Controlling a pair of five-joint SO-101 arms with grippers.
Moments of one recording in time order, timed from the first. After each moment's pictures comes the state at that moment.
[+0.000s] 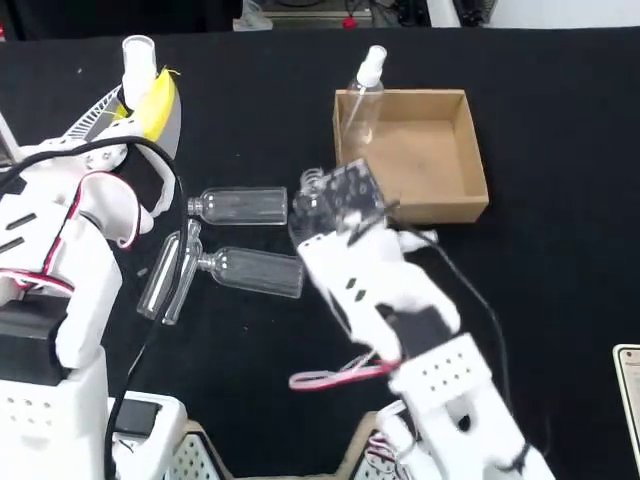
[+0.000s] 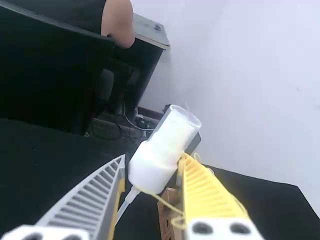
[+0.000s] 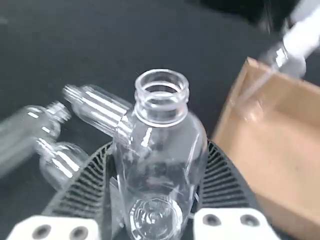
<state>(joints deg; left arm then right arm) 1.1 -52.3 8.0 57.9 20.9 -26.5 -61.7 66.9 31.5 7.5</state>
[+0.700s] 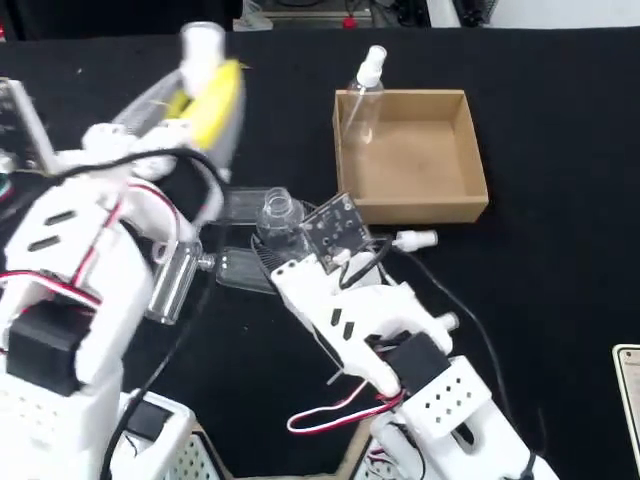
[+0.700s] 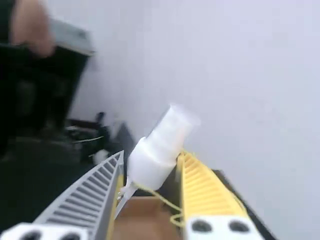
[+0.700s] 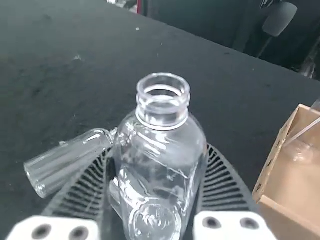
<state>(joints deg) 17.3 -52.3 8.0 47.1 21.2 -35.3 -67.1 67.8 31.5 0.7</state>
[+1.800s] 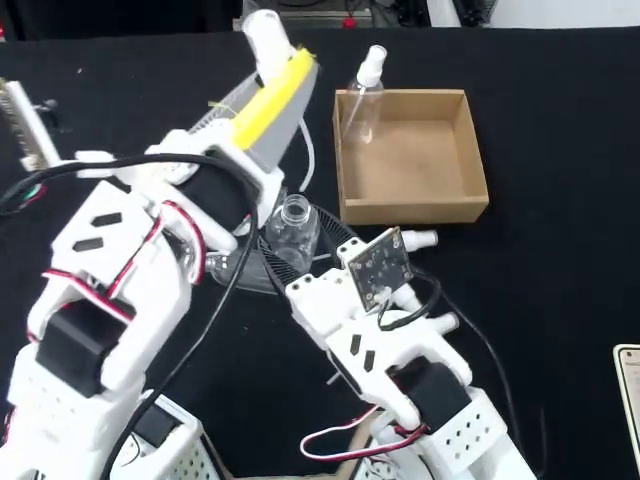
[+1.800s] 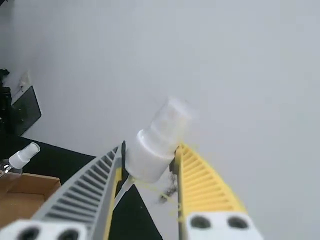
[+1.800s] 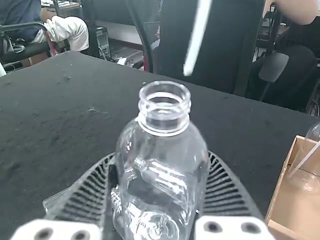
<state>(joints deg) 26.1 -52.4 12.4 37.4 43.7 -35.5 -84.4 75.0 31.5 -1.3</state>
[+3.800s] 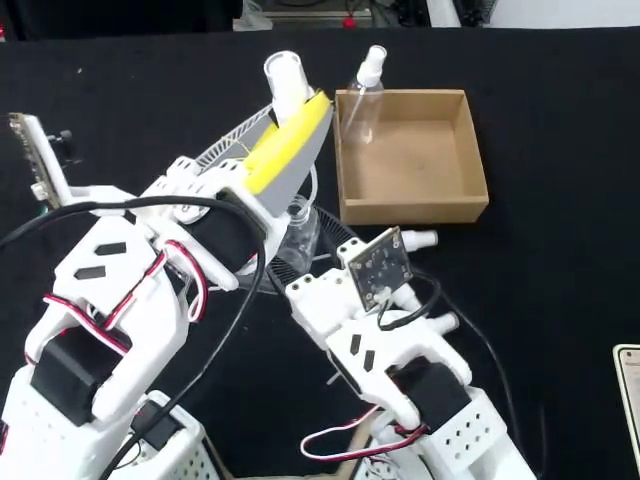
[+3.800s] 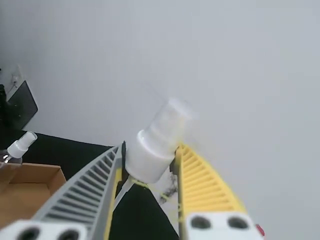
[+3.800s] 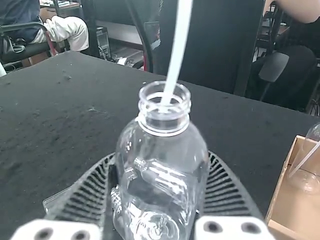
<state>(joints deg) 30.0 -58.3 17.3 39.3 39.3 -35.5 -84.4 75.0 31.5 -1.3</state>
